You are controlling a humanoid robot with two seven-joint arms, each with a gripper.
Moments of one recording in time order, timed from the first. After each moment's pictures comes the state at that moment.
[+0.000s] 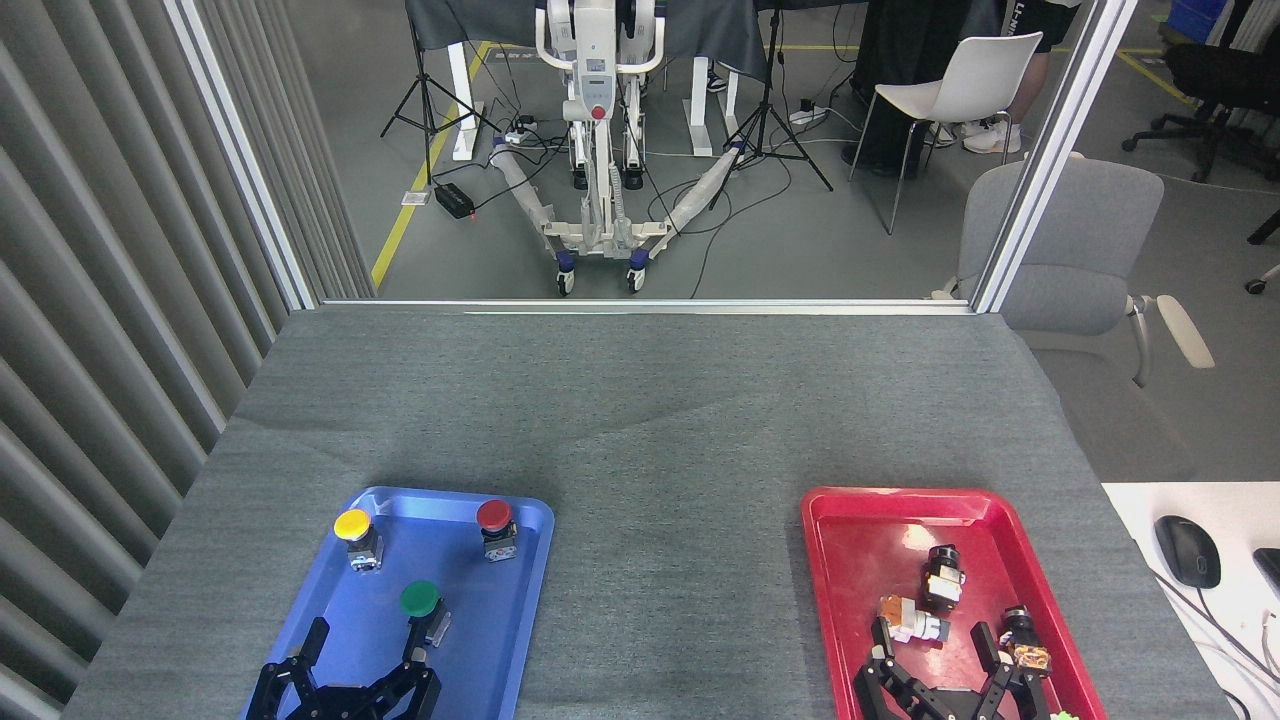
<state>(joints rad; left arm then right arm) 0.22 -0.03 0.13 -1.64 -1.50 -0.20 0.18 0.29 0.05 -0.05 -1.72 1.45 -0.07 -0.12</state>
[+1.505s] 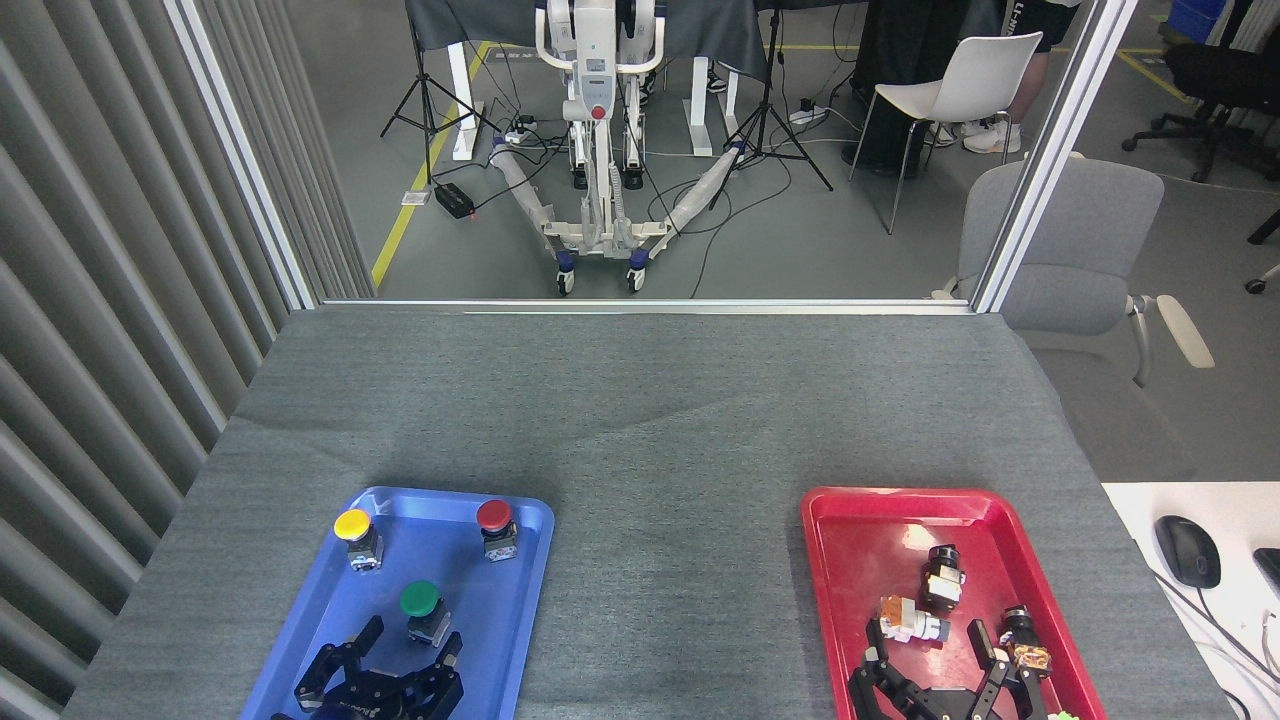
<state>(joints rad) 0.00 0.12 0.02 -1.22 -1.40 -0.36 0.17 0.29 0.05 -0.05 -1.72 1.51 -0.07 -0.12</state>
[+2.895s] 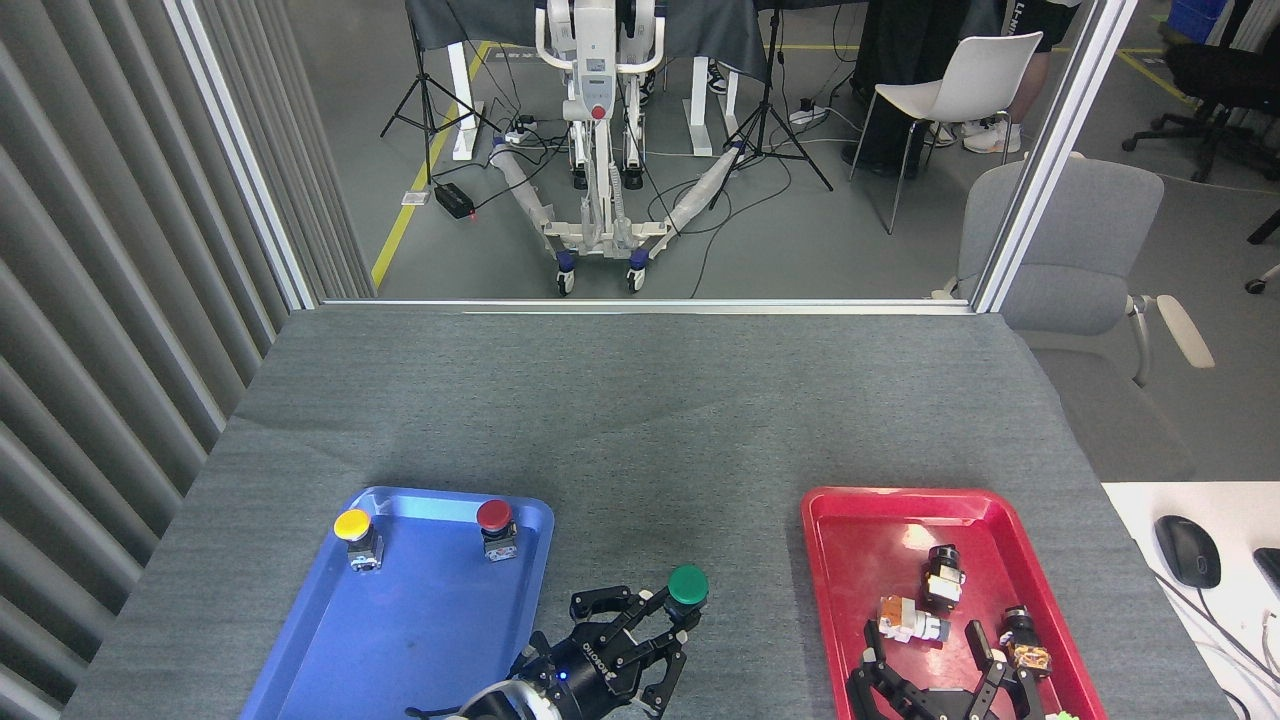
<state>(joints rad) -0.30 0.04 -0.58 -1.07 -1.51 -0.36 0.25 0.29 0.06 -0.05 -1.72 1.52 -0.07 -0.12</state>
